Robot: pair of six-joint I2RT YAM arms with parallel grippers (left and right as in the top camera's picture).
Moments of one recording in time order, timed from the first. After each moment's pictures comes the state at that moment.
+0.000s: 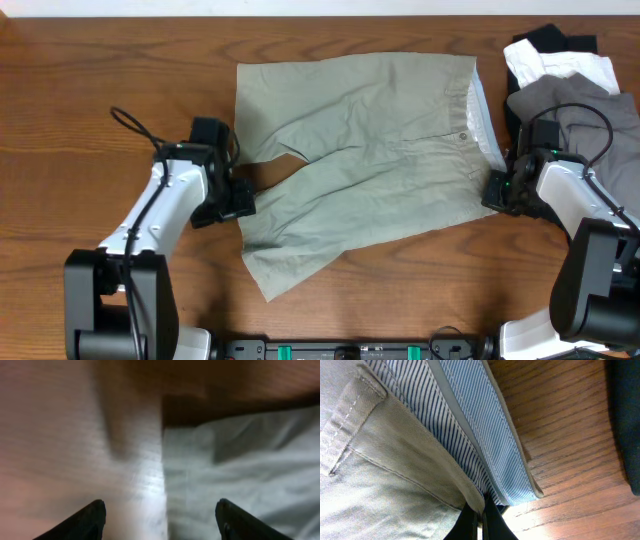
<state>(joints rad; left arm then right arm) -0.09 1.62 0.97 -0.89 0.07 -0.32 -0.17 1.71 0.94 -0.68 0.02 0.20</state>
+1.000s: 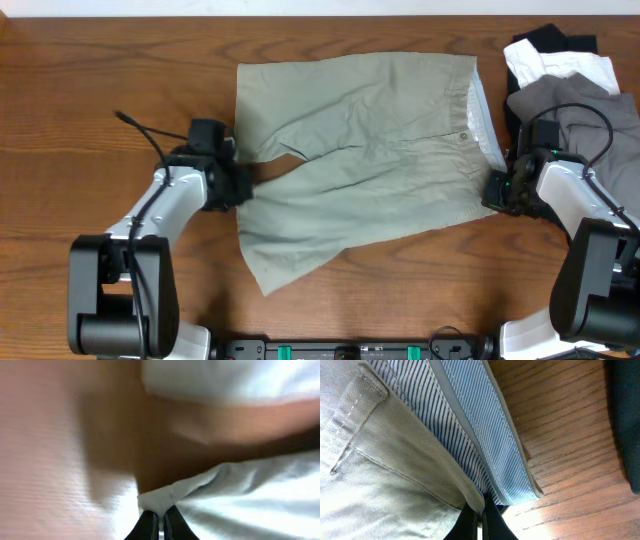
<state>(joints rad) -0.04 1.66 0.93 -0.56 0.13 -0.26 -0.17 1.71 0.94 -0.69 0.02 0.20</state>
